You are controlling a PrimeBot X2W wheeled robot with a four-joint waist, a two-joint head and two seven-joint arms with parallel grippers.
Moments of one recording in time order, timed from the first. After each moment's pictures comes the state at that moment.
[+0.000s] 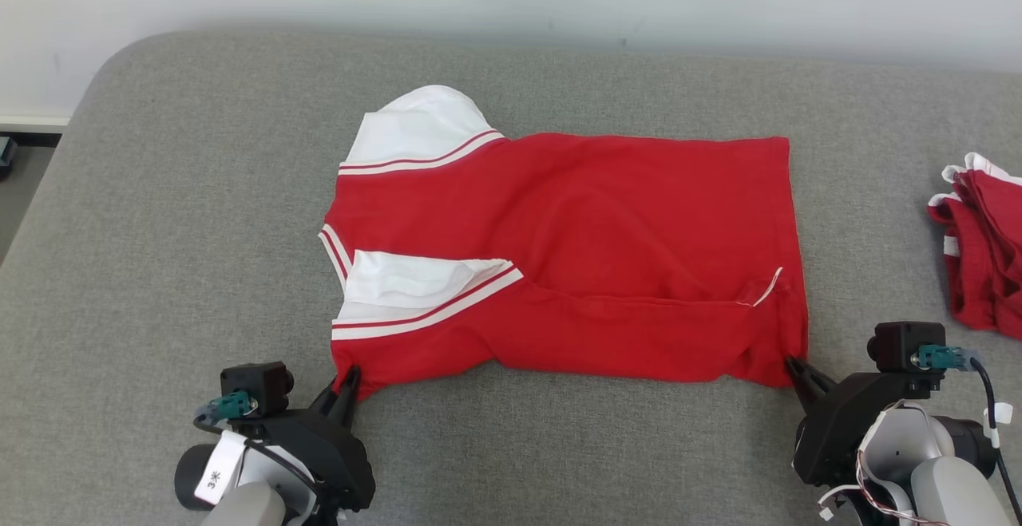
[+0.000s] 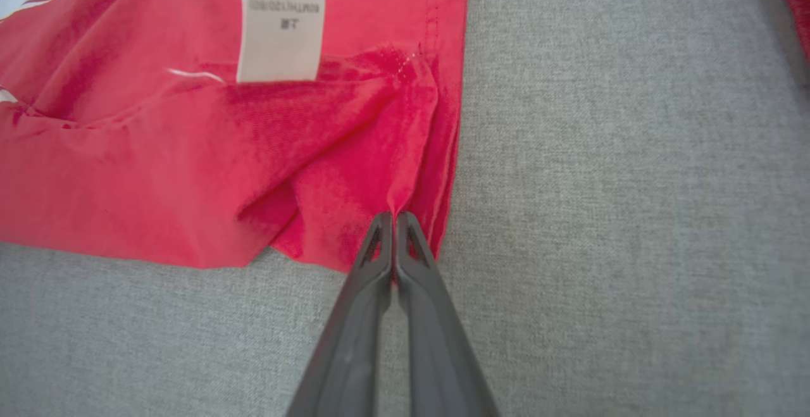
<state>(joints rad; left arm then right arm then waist) -0.43 0.15 -0.55 0.71 -0.61 -0.01 -0.08 -0.17 -0.05 -0.15 0.29 0.28 0.13 0.41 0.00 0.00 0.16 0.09</state>
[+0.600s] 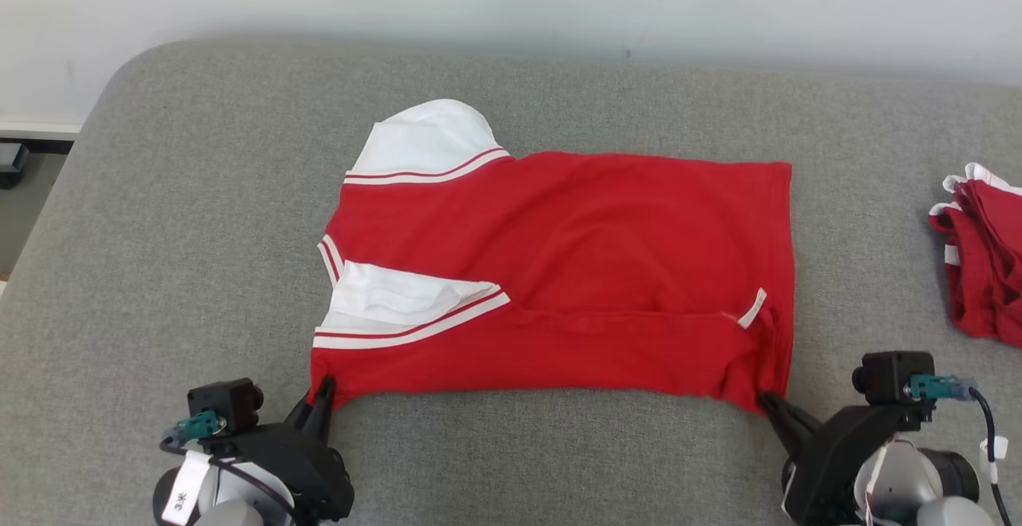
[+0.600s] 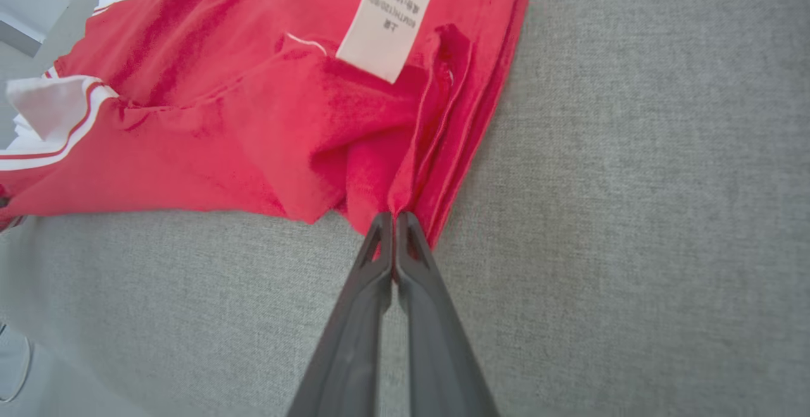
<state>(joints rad) -0.39 0.17 -0.52 0.68 -0.66 0.01 -0.11 -0.05 -0.05 -0.10 0.11 0.41 0.13 0.51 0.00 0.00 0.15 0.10</state>
